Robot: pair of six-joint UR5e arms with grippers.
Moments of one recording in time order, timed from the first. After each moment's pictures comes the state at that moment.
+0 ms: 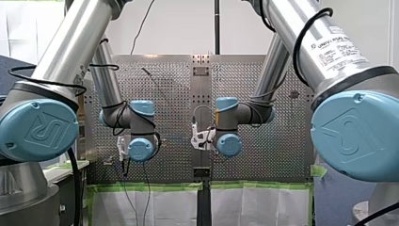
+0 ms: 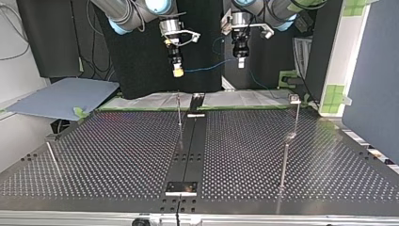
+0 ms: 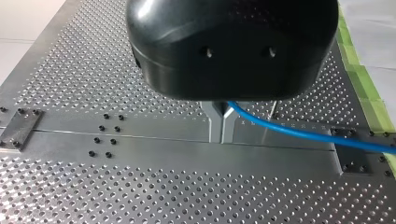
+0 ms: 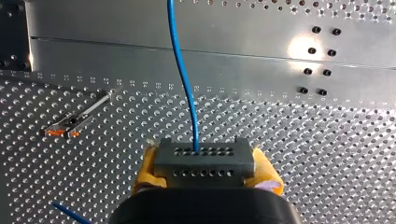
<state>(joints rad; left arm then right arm) -0.55 -1.99 -2.39 -1.89 -2.15 -1.63 2.37 -1.00 2.02 -1.04 1.83 1.47</state>
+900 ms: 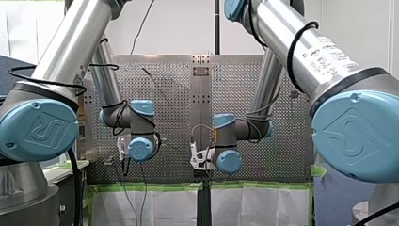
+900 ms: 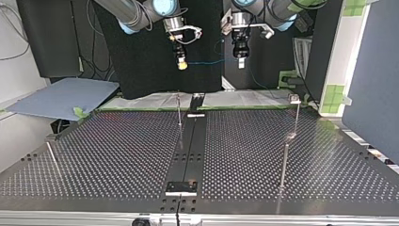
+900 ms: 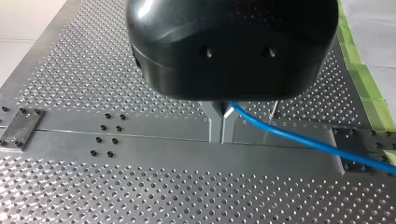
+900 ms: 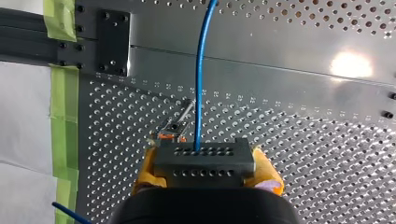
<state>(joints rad) -0.54 -1.99 -2.39 -1.89 -2.15 -1.63 2.39 -0.87 2.01 -1.02 1.83 1.47</state>
